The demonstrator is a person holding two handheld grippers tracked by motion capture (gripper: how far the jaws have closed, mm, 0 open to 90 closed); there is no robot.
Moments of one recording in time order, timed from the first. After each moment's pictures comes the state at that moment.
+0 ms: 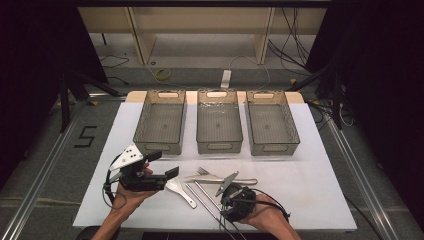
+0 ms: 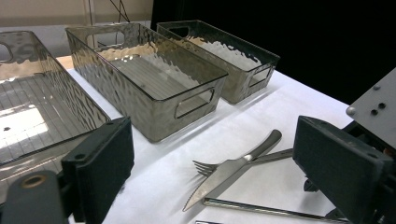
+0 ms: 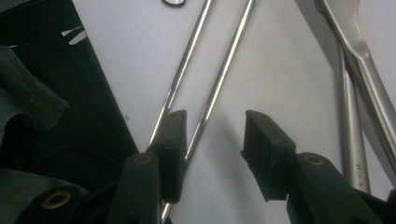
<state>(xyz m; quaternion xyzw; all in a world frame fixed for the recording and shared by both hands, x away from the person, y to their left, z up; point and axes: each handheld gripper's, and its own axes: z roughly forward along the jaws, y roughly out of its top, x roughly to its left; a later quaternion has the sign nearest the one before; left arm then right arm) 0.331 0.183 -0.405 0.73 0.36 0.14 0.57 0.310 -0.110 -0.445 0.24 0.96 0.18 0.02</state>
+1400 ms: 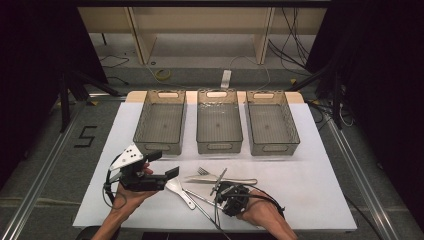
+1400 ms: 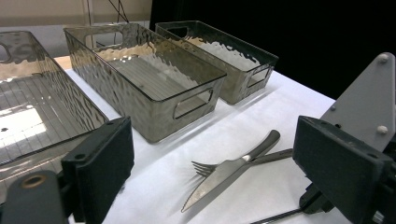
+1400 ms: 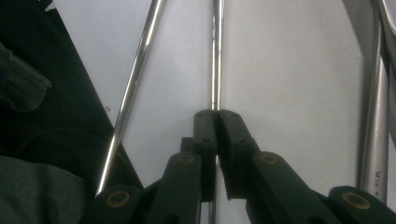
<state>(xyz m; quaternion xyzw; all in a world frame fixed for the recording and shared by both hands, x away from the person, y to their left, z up) 0.331 0.183 -0.405 0.73 0.36 0.14 0.57 0.327 -0.096 -0.458 0.22 0.97 0.10 0.00</state>
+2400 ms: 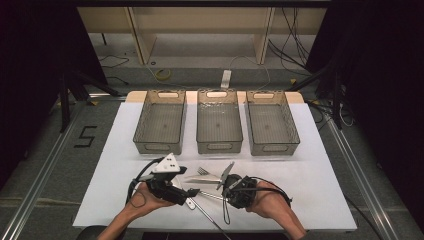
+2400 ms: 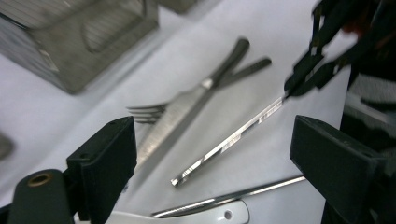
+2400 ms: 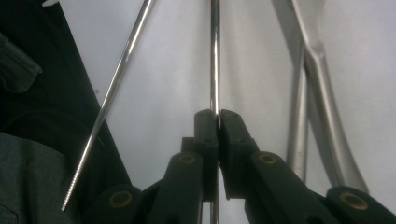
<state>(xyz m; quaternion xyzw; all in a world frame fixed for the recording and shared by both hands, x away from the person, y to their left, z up) 0.341 0.118 -0.438 0.87 0.25 0.05 0.42 0.331 -0.114 -0.423 0.18 0.97 0.12 0.04</state>
